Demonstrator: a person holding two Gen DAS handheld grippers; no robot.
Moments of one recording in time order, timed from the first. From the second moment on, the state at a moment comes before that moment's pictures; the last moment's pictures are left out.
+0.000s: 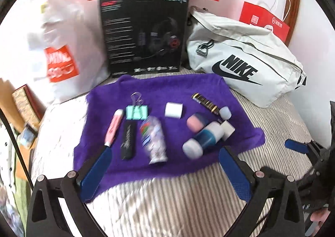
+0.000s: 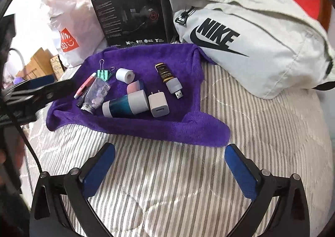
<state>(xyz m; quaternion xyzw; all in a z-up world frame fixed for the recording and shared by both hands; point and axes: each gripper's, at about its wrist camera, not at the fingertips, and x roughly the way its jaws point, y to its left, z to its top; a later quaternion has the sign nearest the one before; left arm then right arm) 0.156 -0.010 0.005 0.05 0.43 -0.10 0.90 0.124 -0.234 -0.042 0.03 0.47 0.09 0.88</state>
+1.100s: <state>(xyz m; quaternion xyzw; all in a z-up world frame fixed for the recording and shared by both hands) 0.031 0.037 0.006 0.03 0.40 -0.01 0.91 0.030 -0.228 -0.019 0.04 0.46 0.08 0.89</state>
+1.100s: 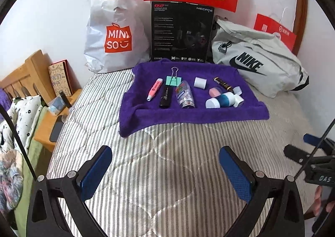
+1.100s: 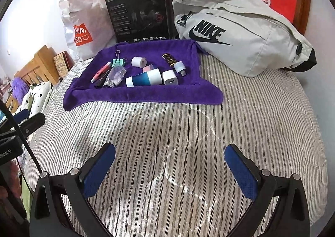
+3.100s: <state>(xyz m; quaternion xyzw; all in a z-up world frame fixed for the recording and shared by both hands) 0.030 0.030 0.004 0.04 0.41 -0.01 0.91 0.025 -0.228 -0.014 0.03 0.45 0.08 0.89</state>
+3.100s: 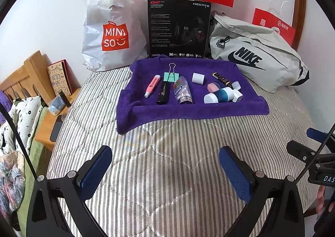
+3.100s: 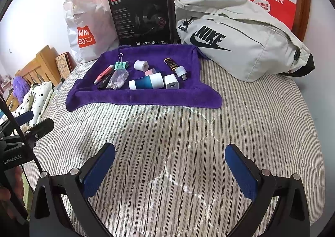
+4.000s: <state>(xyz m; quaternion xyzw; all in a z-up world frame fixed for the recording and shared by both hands) 0.028 0.028 0.003 0.03 0.41 -0.02 0.91 0.024 -0.229 -0.013 0.03 0.44 0.08 0.89</state>
